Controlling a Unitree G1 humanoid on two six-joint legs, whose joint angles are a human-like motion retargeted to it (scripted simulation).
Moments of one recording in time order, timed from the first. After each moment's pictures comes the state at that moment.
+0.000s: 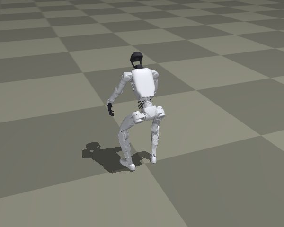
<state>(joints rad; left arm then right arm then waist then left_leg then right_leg) -0.97 0.48 0.12 1.34 0.15 0.09 -0.43 -0.92 -0.28 0.15 1.07 -0.25 -0.03 0.35 -0.03 0.08 0.21 -1.13 0.36 0.20 1.06 -0.51 -0.08 -1.06 -0.20 -0.36 0.85 -0.17 0.00</state>
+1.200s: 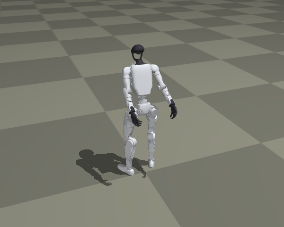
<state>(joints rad) 0.18 0.07 0.39 1.70 0.23 0.28 -0.02 0.23 -0.26 -0.10 1.70 -0.39 0.21 0.30 -0.16 0.01 0.22 -0.12 0.14 0.48 0.01 -0.16 -0.17 -0.16 -0.15 -0.51 0.03 0.10 0.05</state>
